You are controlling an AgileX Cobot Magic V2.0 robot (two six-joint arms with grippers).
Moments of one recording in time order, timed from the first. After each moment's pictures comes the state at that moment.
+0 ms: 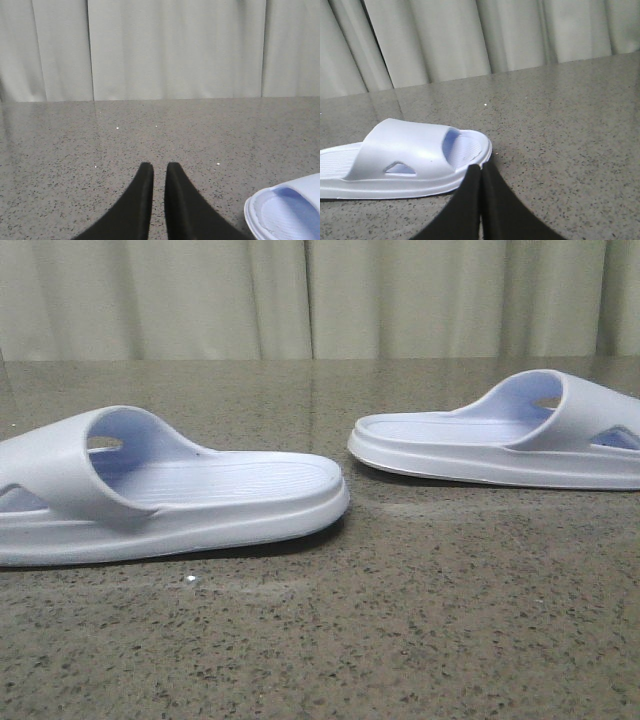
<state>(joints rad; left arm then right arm) -0.08 0.00 0.00 -0.03 0.03 0.04 0.03 -0.01 0.01 -0.08 0.09 0.21</state>
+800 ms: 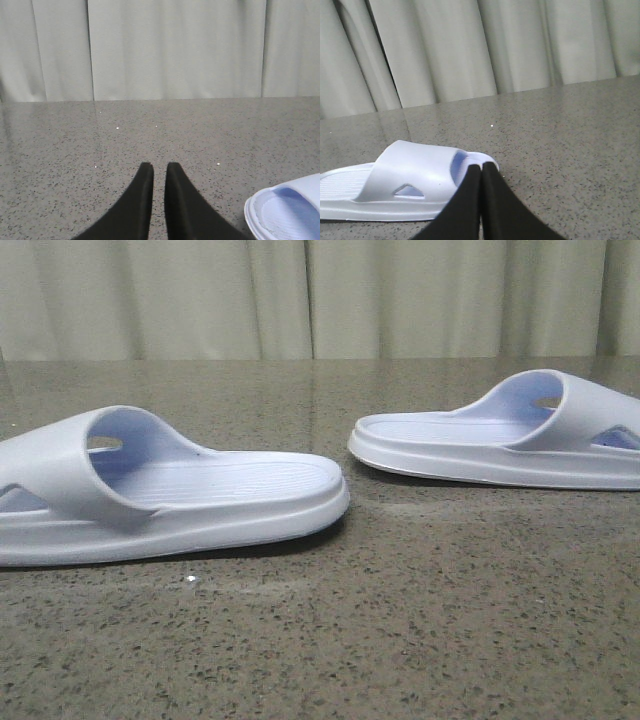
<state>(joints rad) -0.08 0.00 0.00 -0.03 0.03 0.04 0.03 -0.01 0.01 -0.08 0.01 0.21</state>
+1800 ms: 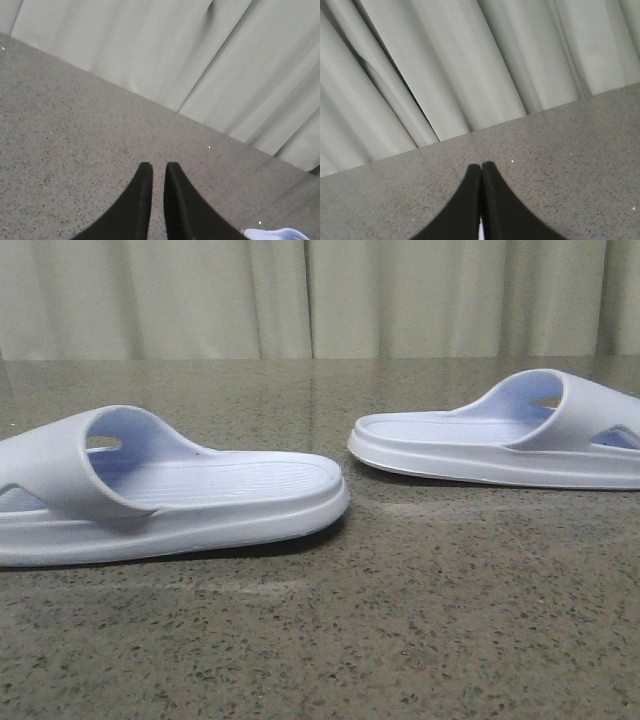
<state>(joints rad) -0.08 0.49 -0.56 -0.59 0.36 0.03 0.03 0.39 -0.61 0.13 0.34 0.21</state>
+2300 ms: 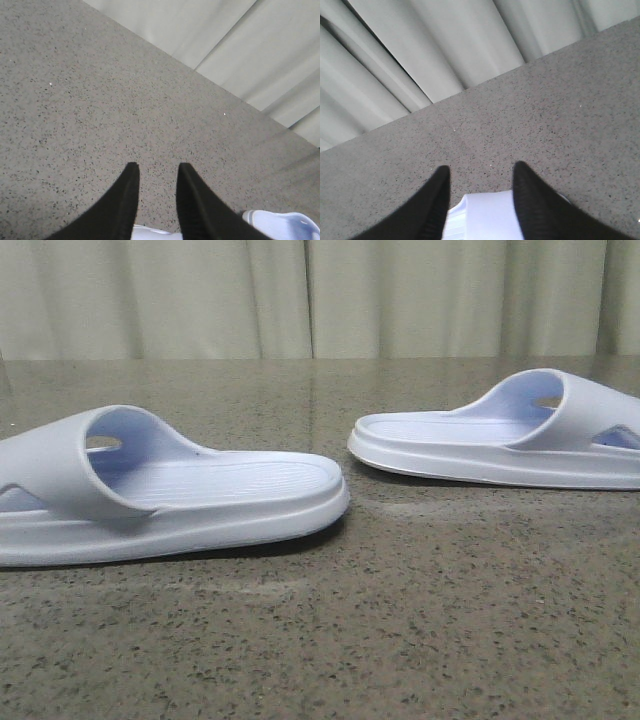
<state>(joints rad) -0.08 0.72 -0.62 -0.65 0.41 0.03 0.03 0.65 -0.70 0.24 0.38 0.21</state>
